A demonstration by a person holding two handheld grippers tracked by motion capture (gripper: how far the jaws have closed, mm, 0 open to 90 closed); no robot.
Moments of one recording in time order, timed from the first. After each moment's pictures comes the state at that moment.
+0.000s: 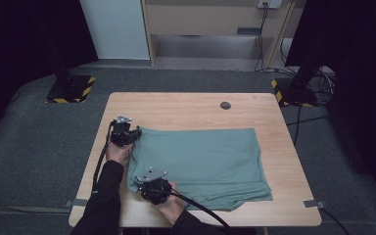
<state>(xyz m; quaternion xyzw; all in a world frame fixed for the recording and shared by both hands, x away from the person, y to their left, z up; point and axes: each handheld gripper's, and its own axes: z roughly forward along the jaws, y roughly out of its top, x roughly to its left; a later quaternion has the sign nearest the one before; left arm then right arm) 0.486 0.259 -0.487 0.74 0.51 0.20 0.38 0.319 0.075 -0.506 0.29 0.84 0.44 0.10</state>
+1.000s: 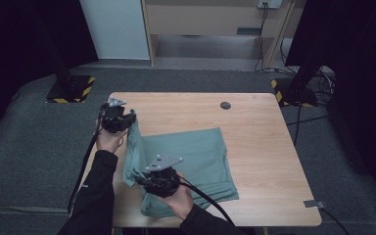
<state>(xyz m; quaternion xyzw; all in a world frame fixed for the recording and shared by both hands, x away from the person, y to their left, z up) 0.471 0.229 -0.388 0.75 0.49 0.24 0.37 0.315 0.032 -0.428 0.25 0.82 0.51 0.04</state>
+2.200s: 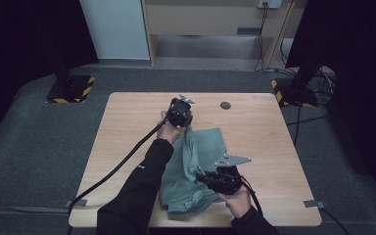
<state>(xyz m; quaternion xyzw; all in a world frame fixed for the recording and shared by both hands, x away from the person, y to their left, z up) 0.522 0.058 -0.418 0.83 0.41 0.20 0.33 0.329 -0.123 -0.455 0.36 0.80 0.48 0.05</state>
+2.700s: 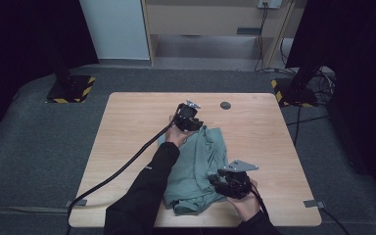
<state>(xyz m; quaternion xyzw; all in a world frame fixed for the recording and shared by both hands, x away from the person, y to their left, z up) 0.528 0.053 -0.445 0.82 0.40 0.15 0.38 0.325 -0.146 -0.475 0.41 0.79 0.42 0.15</state>
